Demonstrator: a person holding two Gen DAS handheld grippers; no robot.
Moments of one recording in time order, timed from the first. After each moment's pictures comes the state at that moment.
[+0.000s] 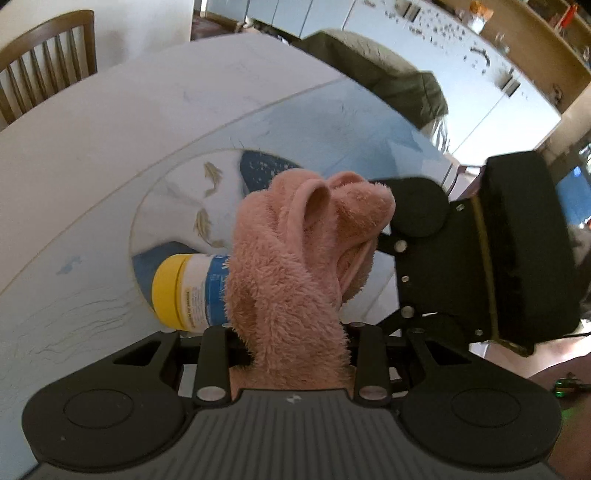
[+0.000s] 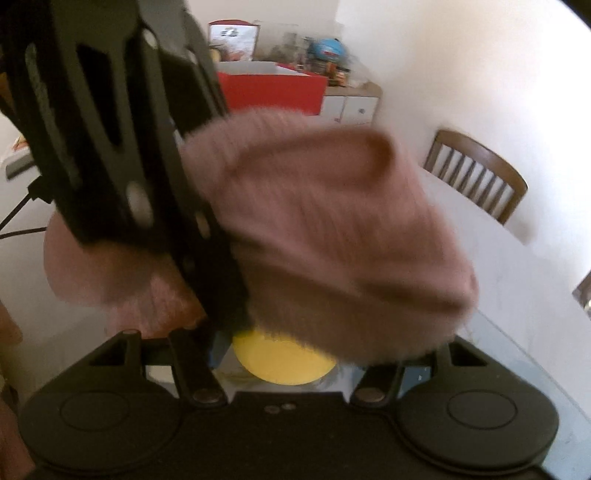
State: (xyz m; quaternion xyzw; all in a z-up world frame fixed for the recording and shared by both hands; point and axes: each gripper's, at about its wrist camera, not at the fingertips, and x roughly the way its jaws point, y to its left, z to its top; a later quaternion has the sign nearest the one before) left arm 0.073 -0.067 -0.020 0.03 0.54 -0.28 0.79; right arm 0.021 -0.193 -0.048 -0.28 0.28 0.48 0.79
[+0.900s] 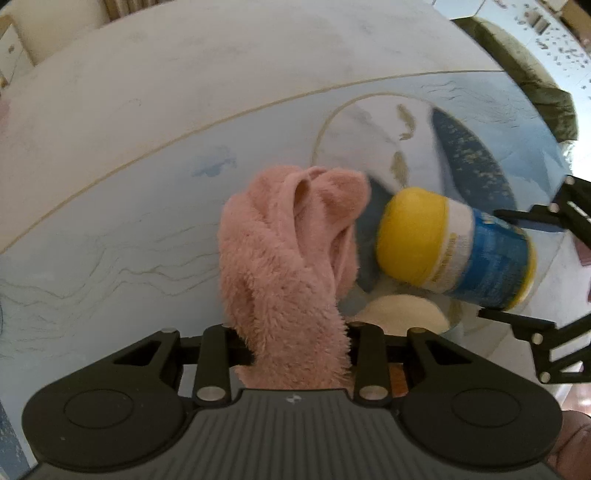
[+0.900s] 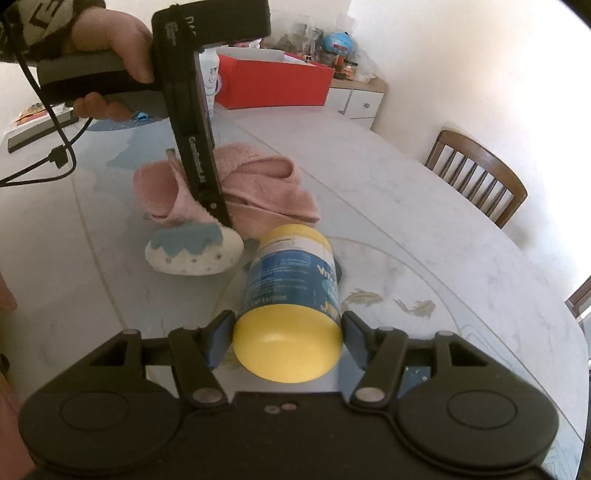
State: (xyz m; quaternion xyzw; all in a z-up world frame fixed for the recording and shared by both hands) left arm 0.100 0.024 -0.086 0.00 0.61 -0.12 0.79; right arm 0.027 -0.202 -0.050 -0.29 0.29 0.47 0.78
